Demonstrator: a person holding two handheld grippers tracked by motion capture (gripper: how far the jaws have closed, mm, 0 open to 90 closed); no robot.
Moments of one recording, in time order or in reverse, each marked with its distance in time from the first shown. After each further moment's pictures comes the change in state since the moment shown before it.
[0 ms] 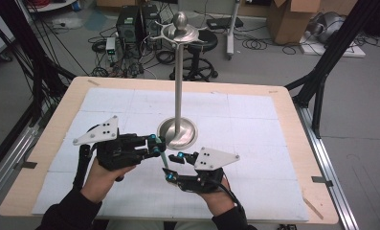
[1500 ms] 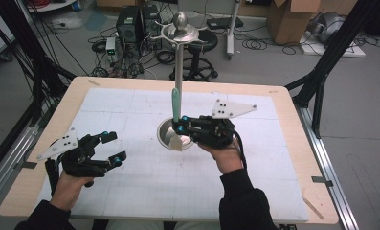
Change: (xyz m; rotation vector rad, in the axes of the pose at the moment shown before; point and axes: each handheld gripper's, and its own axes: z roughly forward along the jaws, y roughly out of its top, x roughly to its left) left arm 0.039 -0.063 -0.091 -0.030 0.264 -0.038; right arm -0.079 0.072 -0.010 -0.129 0.112 0.085
